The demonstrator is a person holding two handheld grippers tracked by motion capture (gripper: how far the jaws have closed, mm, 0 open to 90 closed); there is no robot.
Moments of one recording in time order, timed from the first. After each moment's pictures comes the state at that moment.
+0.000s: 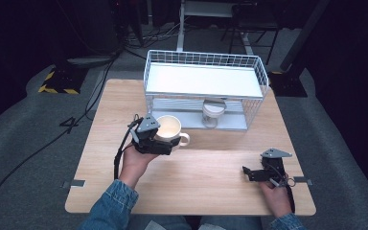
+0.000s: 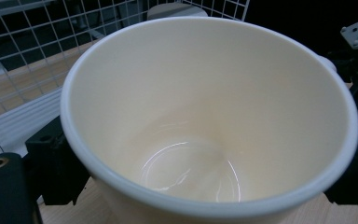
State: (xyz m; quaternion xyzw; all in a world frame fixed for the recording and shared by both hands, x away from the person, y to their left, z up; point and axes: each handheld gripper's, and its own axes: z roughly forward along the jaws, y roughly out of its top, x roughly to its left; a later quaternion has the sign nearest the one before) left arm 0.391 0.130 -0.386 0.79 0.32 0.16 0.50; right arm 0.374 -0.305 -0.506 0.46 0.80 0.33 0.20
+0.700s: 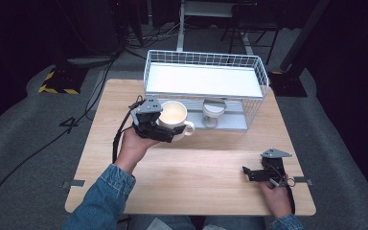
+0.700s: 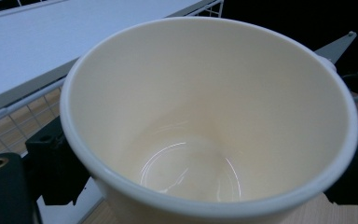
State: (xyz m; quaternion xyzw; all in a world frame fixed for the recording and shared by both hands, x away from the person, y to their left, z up) left arm 0.410 0.125 -0.335 0.81 0.26 0.14 0.52; right arm 0.374 -0.305 -0.506 0.46 0.80 0.33 0.20
